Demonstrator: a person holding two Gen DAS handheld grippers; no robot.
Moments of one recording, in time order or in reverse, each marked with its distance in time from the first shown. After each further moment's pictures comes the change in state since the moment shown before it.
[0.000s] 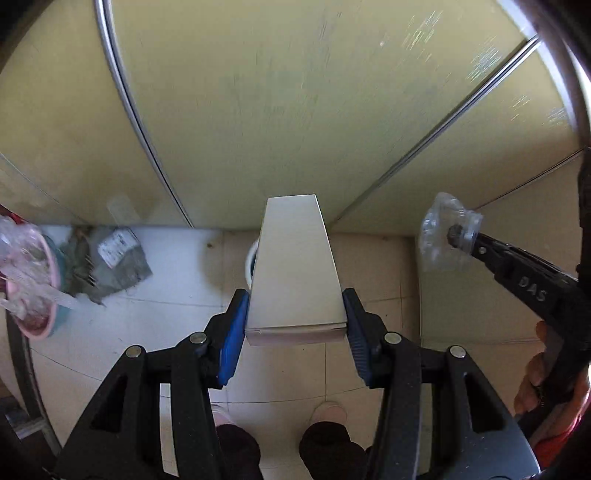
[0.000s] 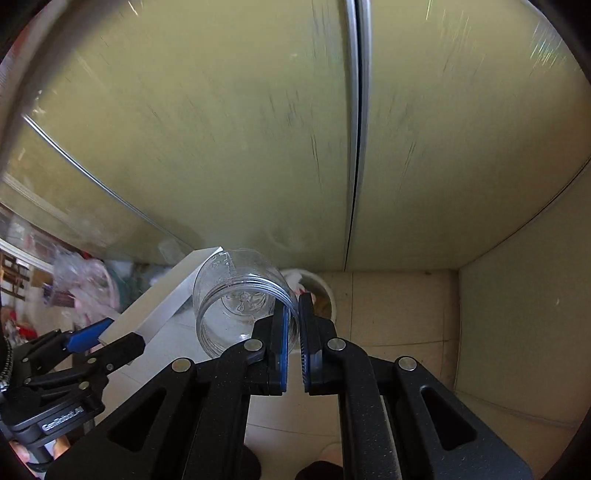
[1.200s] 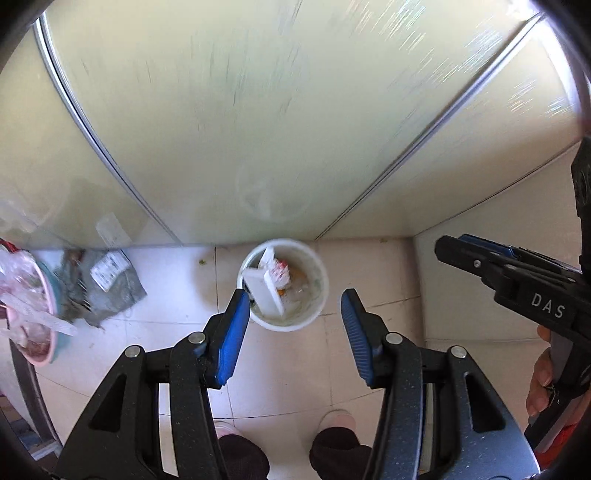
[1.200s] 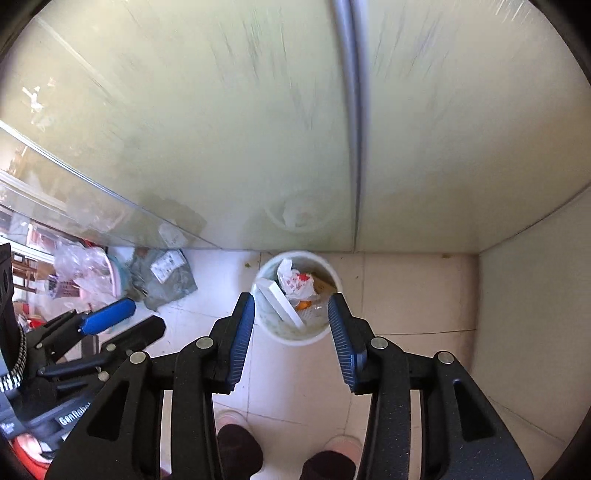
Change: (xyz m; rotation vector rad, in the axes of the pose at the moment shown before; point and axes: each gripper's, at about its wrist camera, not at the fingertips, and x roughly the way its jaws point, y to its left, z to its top) left arm -0.014 -0.024 0.024 0.073 -0.042 0.008; right arm 0.001 -0.013 0.022 0.006 0.068 0.049
